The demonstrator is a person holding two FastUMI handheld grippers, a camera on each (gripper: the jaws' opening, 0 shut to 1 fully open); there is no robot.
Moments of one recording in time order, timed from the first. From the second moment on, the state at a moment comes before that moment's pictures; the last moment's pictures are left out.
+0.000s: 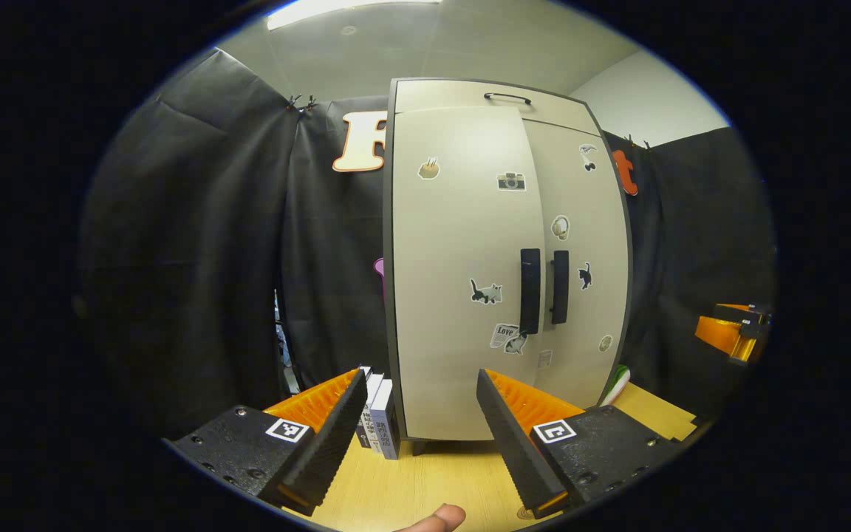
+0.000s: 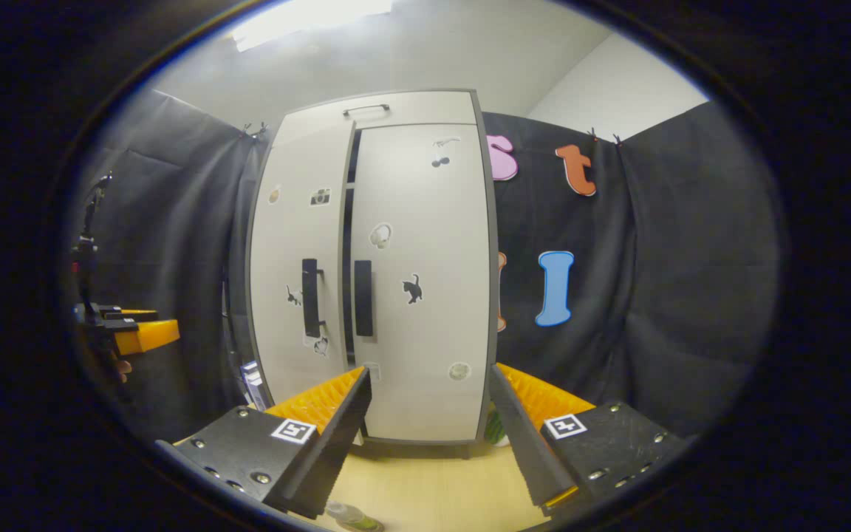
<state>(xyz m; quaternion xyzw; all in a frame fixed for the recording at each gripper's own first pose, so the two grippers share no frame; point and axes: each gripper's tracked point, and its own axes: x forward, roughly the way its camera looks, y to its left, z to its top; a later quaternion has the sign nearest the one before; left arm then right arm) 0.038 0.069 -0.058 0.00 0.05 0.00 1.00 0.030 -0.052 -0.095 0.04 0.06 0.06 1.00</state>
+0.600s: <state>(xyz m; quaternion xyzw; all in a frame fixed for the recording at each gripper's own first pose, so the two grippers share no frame) 0.045 0.046 -0.059 0.00 0.03 -0.01 1.00 0.044 -0.052 -0.087 0.02 0.05 0.04 1.00</state>
